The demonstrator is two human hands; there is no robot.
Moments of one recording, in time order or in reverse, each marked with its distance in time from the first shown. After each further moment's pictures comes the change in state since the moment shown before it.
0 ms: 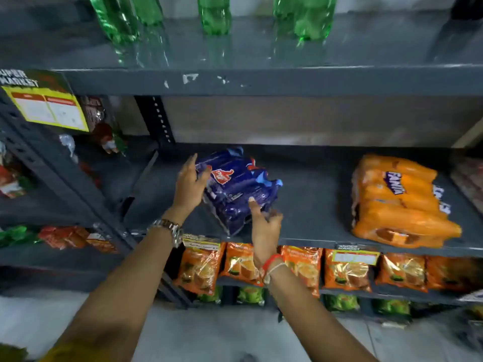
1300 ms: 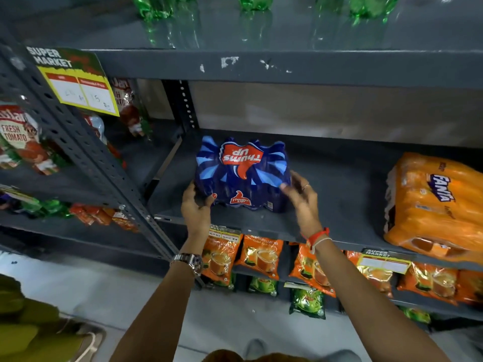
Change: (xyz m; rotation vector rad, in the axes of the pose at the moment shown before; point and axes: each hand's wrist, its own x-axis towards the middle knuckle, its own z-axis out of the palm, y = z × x) left_hand -0.067 -0.046 0.009 -0.370 0.354 -0.267; right_hand 0.073 -0.014 -0.021 -0.145 -0.393 -0.194
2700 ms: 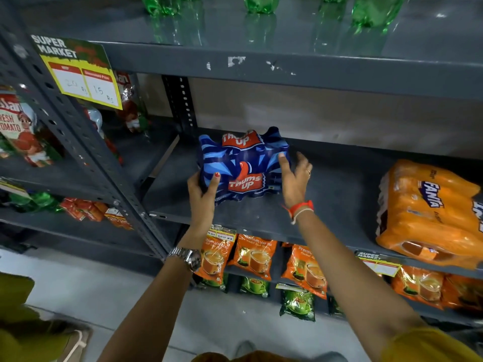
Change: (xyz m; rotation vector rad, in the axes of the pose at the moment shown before) left_hand 0.002 0.019 0.017 -0.320 -0.118 -0.061; right_hand 0.046 -0.015 0.030 -0.291 0.218 -0.071
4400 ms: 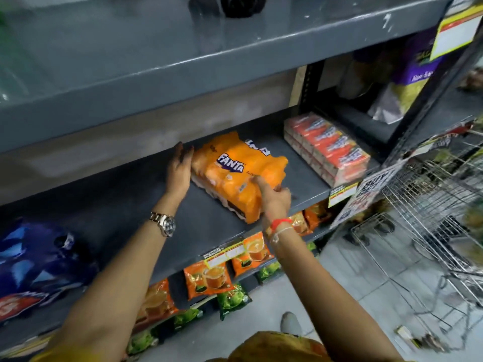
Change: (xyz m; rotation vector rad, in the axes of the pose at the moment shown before) left_hand -0.067 0.027 0.370 0.412 -0.677 0.159; right_hand 0.001 0.031 -0.333 0.271 0.575 0.664
